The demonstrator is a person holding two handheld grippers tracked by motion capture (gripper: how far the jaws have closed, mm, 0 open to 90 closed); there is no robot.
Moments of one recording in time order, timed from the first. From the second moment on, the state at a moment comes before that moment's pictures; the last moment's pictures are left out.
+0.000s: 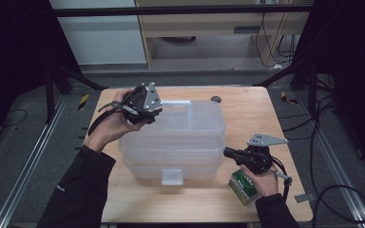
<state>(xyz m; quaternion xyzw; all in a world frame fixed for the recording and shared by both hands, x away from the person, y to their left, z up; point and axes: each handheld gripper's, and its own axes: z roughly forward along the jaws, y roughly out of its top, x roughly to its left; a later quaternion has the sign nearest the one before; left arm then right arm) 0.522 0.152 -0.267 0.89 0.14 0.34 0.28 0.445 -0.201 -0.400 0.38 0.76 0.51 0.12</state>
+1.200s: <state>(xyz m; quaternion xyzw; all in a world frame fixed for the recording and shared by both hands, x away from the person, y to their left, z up) 0.449 0.303 -0.321 0.66 0.42 0.34 0.52 0.446 -0.200 -0.404 0.38 0.77 0.50 0.12</state>
